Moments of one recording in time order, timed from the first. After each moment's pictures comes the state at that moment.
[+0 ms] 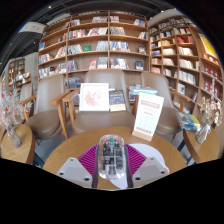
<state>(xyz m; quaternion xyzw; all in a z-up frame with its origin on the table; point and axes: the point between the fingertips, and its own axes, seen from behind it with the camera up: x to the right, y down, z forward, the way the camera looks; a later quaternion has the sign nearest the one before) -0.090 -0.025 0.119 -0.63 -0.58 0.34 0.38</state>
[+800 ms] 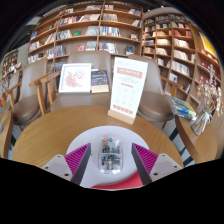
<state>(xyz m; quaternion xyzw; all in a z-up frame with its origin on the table) -0.103 0.081 0.011 -0.67 -0.59 0.26 0.38</state>
